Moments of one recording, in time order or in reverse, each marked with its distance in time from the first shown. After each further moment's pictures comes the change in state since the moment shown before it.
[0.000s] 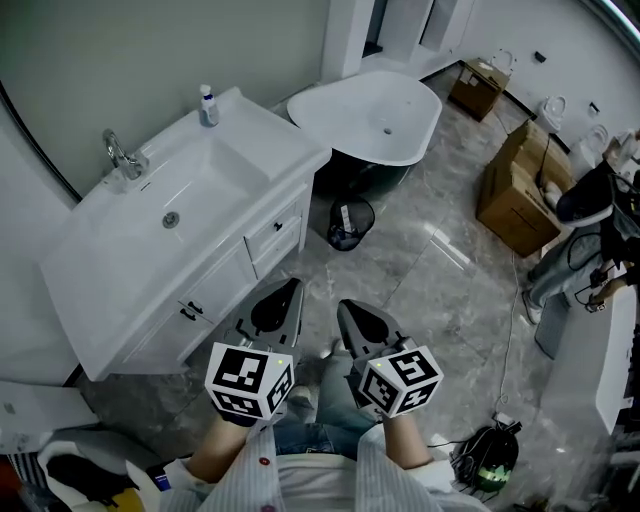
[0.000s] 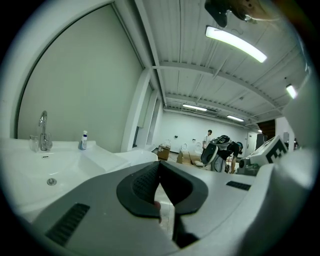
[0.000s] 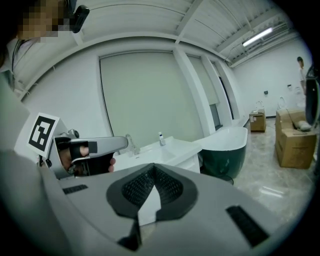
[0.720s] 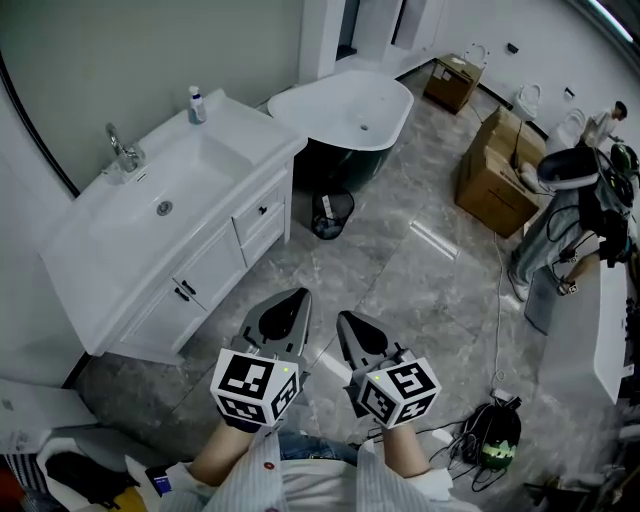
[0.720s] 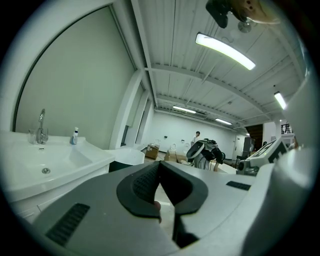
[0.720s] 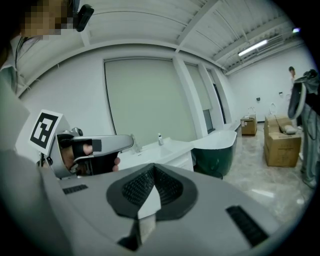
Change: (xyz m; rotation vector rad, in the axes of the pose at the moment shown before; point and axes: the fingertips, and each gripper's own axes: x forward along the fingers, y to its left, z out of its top) left arm -0.087 -0.098 -0.022 -0.015 0.003 -0.110; right arm -0.123 0.051 -0.038 -0.008 -0.026 -0.069
